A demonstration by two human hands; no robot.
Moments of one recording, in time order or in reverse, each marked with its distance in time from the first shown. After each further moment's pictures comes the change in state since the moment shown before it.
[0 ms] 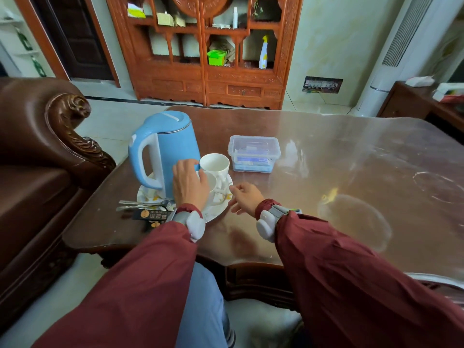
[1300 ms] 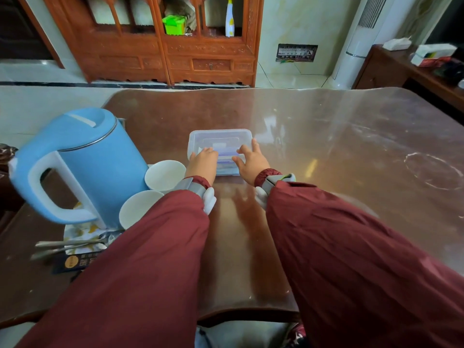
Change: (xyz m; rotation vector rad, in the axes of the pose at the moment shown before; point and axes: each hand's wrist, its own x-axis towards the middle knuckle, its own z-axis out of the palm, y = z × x) left_hand 0.087 0.063 0.165 0.481 -0.609 0.414; right_hand 0.145 0.033 -0.115 -0.574 0.296 -0.201
